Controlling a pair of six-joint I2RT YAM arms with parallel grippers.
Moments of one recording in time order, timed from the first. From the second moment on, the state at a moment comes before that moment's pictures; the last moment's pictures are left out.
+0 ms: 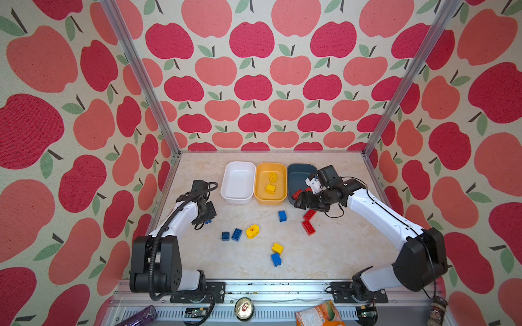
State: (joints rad) left arm -0.05 1.37 0.88 -0.74 -0.08 -0.42; right arm 0.53 1.45 1.17 -0.84 -0.34 0.43
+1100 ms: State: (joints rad) left arm -0.27 1.86 1.38 -0.49 0.01 -0.34; right arm 0.52 1.39 1.10 -0.75 -0.35 0.48
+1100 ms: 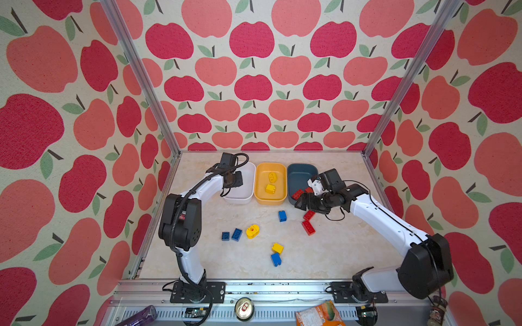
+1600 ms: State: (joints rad) left arm -0.29 1.91 1.41 -0.49 0.02 -0.34; right arm 0.52 1.39 1.10 -0.75 -0.35 0.48
